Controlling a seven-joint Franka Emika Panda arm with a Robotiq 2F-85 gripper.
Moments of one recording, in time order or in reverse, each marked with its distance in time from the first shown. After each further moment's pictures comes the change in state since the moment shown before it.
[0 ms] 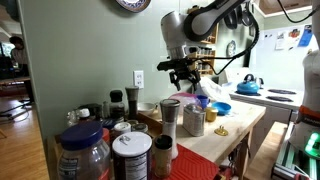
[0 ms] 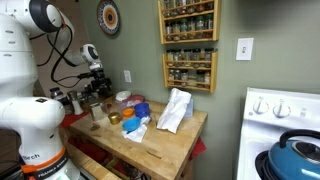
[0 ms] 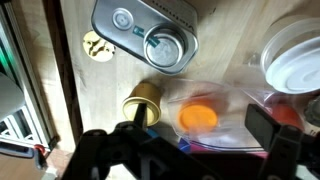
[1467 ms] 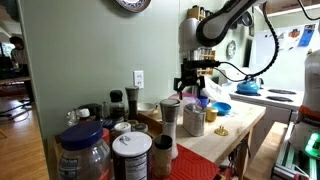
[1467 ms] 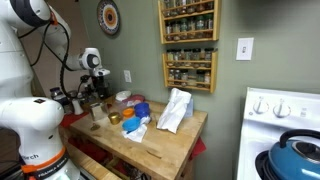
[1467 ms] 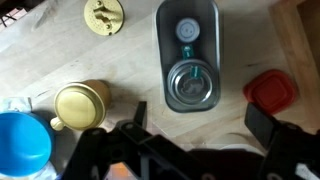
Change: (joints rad) arm -0.054 -0.123 -0.002 -0.264 0.284 0.340 -1.121
